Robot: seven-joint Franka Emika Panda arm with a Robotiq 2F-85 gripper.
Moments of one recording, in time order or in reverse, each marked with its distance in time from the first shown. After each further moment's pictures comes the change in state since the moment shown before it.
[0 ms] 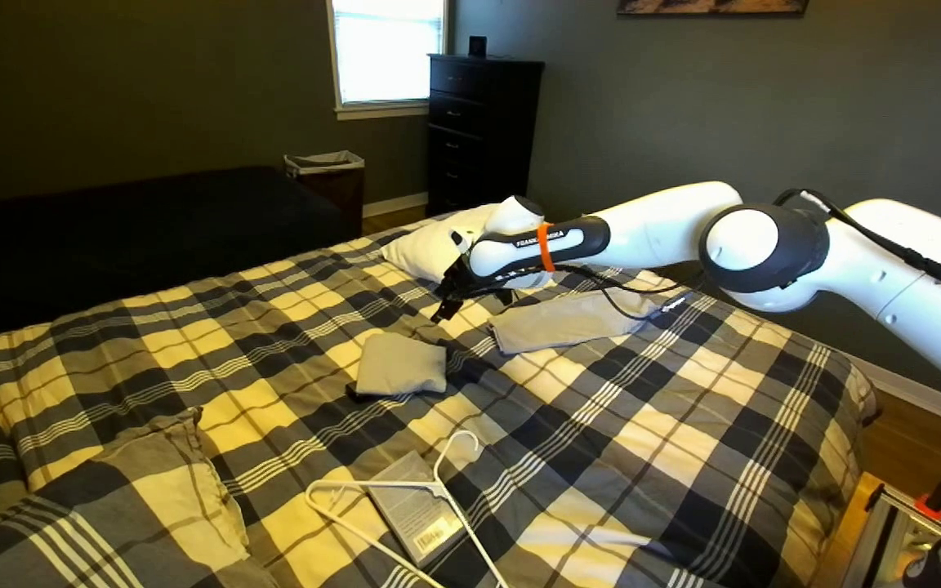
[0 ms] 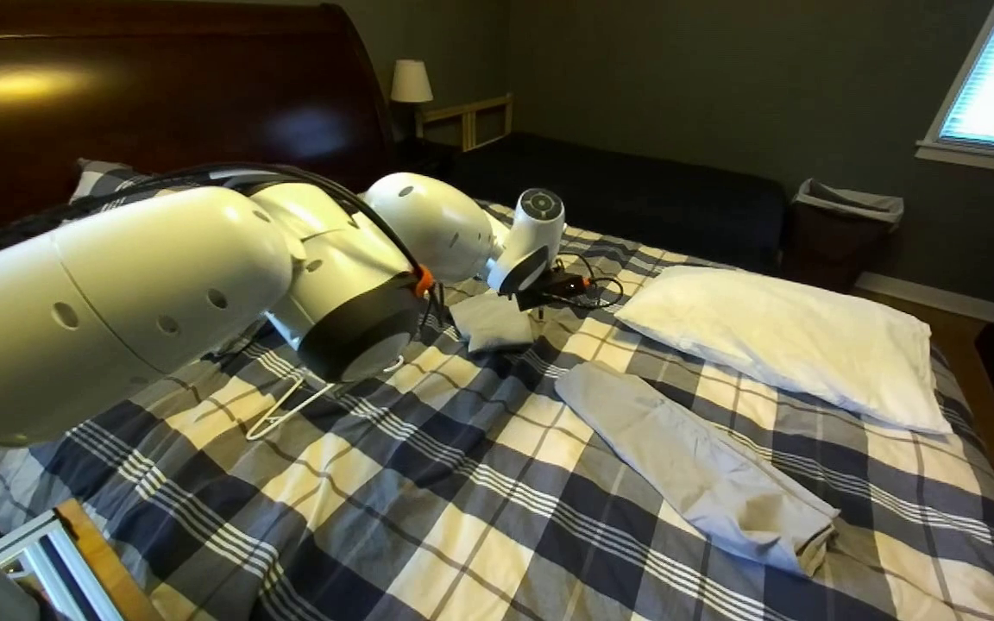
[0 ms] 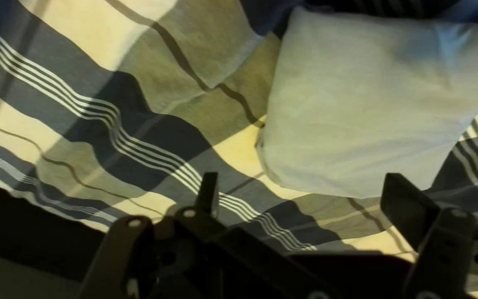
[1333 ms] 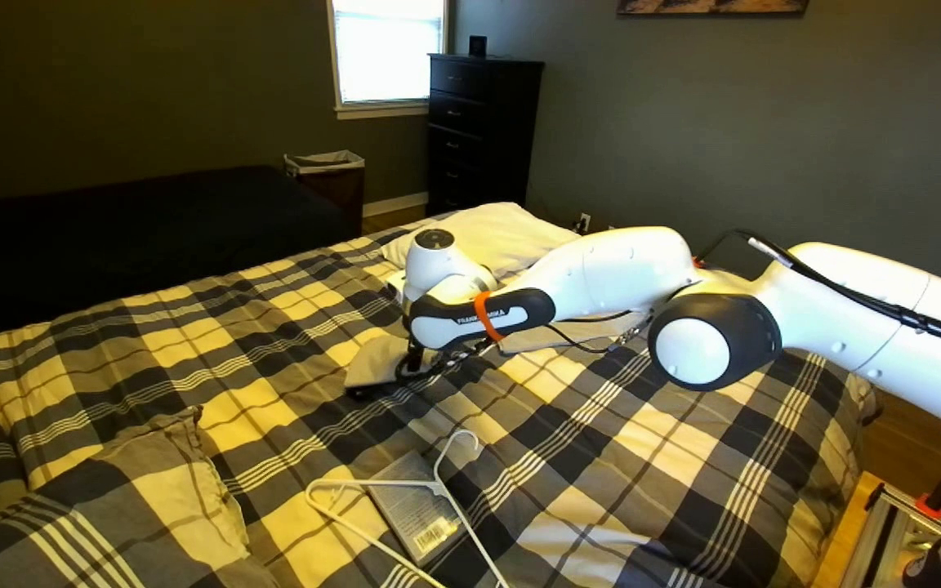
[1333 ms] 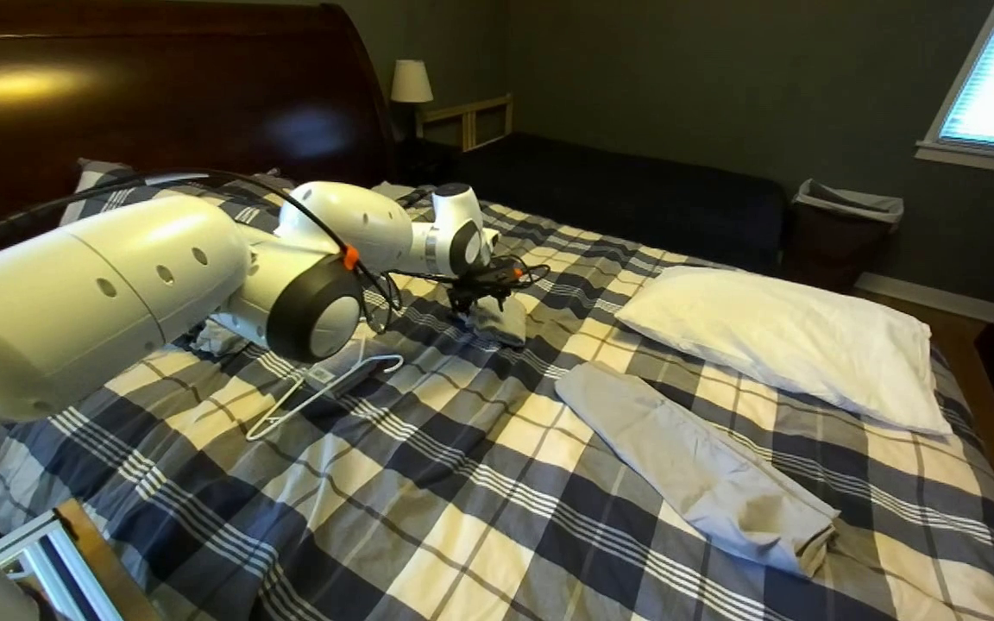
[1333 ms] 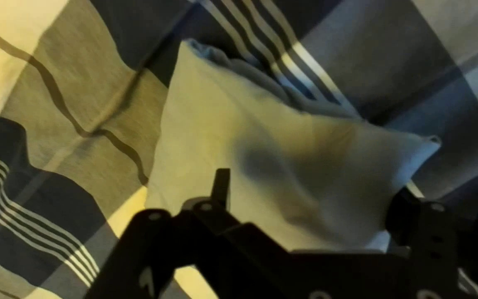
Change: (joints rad) arm 0.407 0.134 -0.370 0.322 -0.135 -0.327 0.412
